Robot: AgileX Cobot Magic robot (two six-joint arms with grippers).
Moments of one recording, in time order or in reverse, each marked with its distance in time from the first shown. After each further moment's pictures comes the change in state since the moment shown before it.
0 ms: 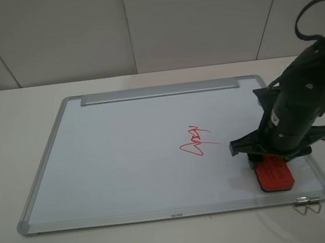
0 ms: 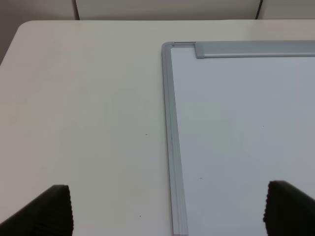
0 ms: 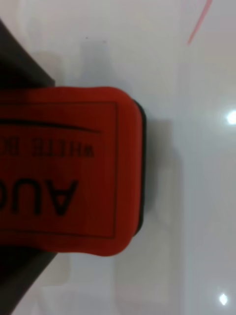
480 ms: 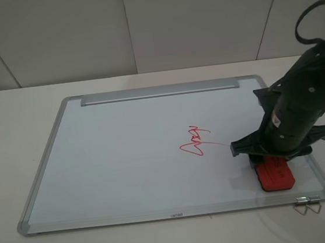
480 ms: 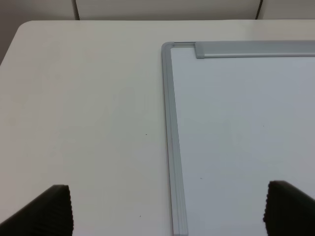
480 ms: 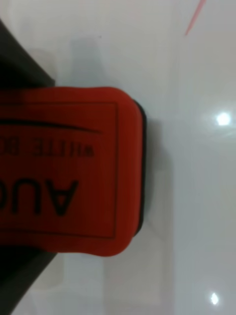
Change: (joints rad) left arm 0.000 0.000 0.000 0.000 0.000 0.000; right arm 0.000 0.000 0.007 -0.035 -0.016 0.014
